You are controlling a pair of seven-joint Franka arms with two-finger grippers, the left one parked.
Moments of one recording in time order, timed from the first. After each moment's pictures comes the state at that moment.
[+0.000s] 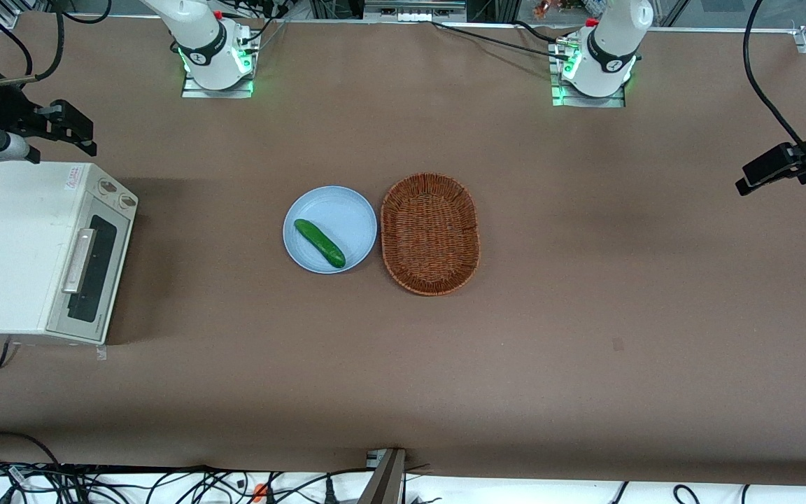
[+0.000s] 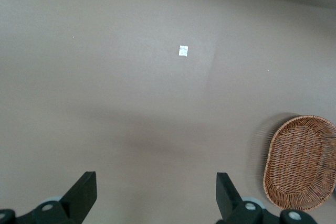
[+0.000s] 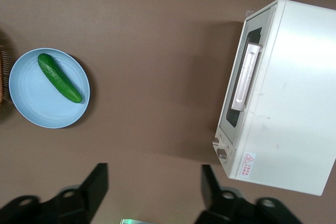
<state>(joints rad) 0.07 -0.05 -0.01 -1.63 -0.01 1.55 -0.12</state>
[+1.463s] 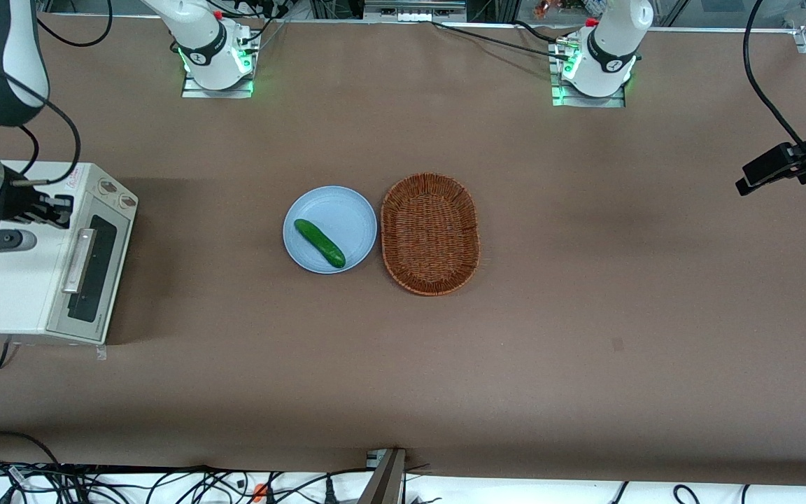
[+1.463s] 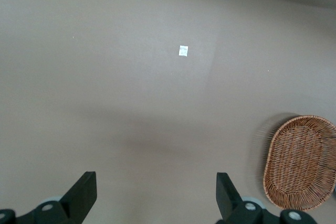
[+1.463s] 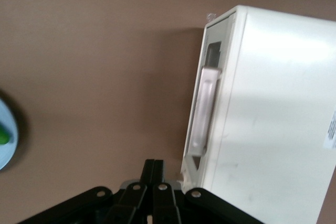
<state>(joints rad) 0.02 0.20 -0.08 -1.65 -0.10 1.81 -0.13</state>
